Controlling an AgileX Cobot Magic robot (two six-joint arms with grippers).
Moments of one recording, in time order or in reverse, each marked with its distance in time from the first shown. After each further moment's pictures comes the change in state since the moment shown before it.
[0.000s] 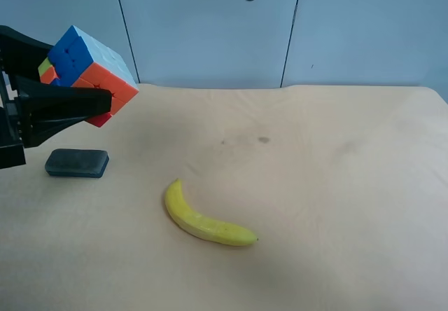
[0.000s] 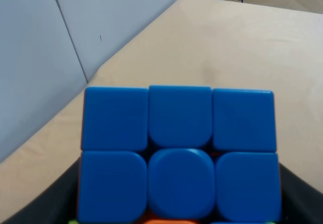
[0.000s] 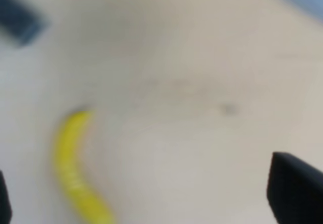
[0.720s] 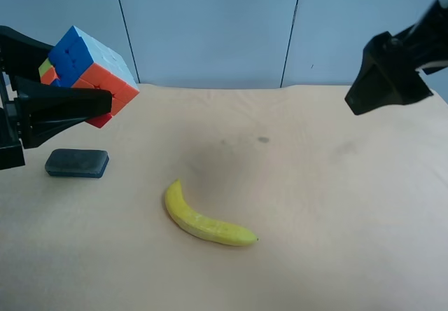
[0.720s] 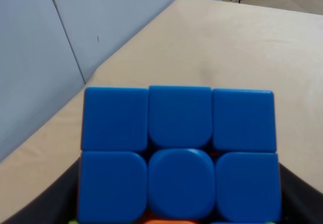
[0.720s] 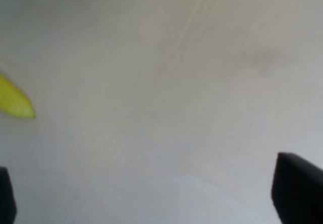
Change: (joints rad) left arm 0.000 0.000 0.000 0.000 0.006 0.000; right arm 0.000 -0.368 0.537 -0.134 -0.001 0.073
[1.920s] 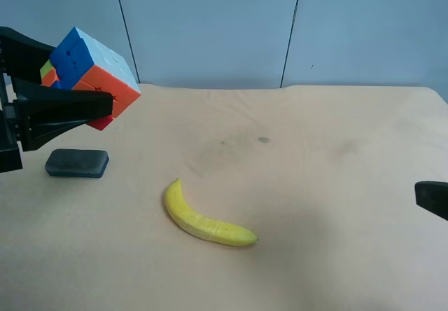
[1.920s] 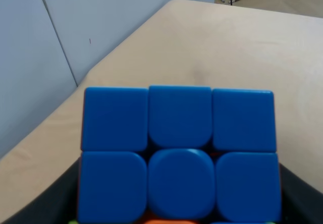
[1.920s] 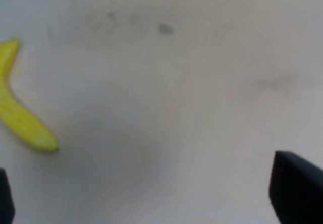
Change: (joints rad) left arm 0.000 0.000 0.000 0.000 0.022 0.000; right arm 0.000 -0.741 0.642 0.021 -0.361 0.074
